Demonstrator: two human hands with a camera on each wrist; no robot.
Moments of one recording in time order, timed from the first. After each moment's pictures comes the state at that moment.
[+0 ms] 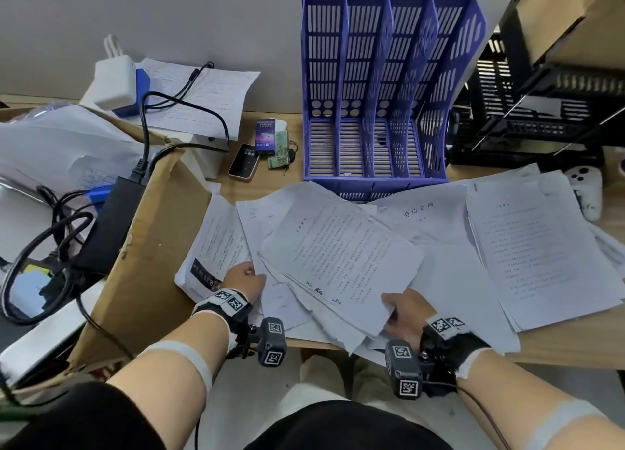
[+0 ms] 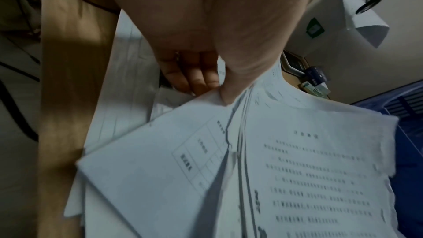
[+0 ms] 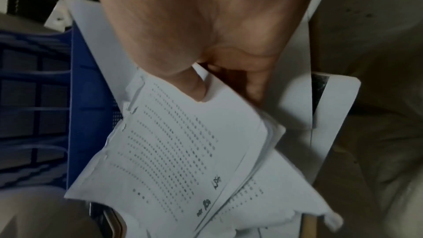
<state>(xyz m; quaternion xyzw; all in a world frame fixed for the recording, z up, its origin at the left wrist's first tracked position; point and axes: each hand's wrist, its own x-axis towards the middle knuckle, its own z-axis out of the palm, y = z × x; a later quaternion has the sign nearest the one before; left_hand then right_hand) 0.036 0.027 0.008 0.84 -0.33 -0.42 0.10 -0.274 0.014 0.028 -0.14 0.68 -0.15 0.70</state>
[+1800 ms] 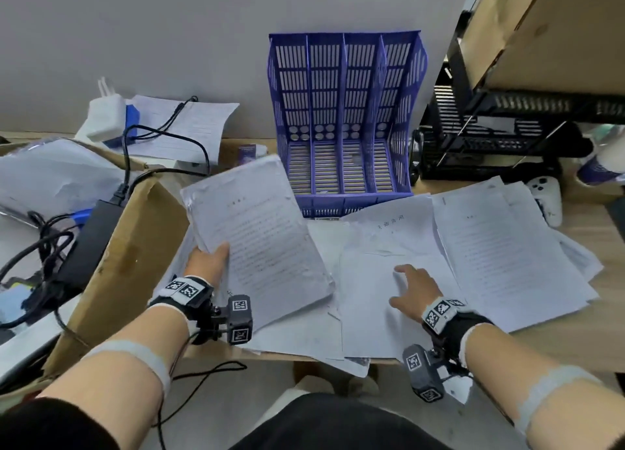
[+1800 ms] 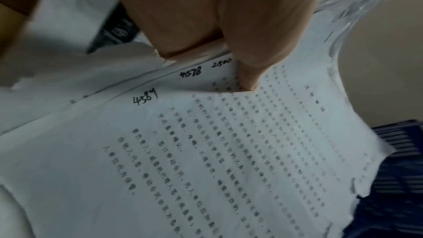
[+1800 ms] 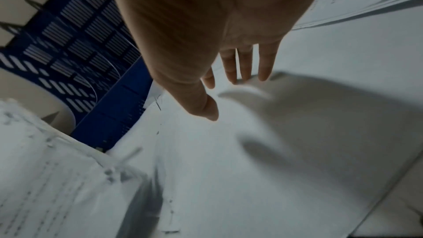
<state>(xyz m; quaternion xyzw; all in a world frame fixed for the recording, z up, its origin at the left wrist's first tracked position) 0.038 -0.011 0.062 0.86 -0.19 -0.38 0.27 -0.349 -0.033 0.034 -0.62 0.69 0.10 0.37</state>
